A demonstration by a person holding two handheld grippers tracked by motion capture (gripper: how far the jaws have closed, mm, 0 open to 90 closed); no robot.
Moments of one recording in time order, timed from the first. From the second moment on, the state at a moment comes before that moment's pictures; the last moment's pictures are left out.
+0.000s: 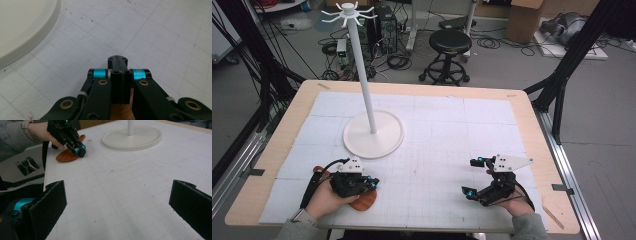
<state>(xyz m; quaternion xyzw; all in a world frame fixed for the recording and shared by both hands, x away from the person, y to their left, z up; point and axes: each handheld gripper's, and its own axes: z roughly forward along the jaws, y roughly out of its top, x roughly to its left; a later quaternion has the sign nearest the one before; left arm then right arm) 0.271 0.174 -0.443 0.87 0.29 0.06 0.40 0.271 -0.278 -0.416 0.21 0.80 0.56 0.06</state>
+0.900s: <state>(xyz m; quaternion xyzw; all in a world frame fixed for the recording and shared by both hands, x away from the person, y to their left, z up) 0.229 0.208 -0.435 0.85 0.28 0.10 0.43 0.269 -0.280 -0.414 0.21 0.79 0.57 0.05</state>
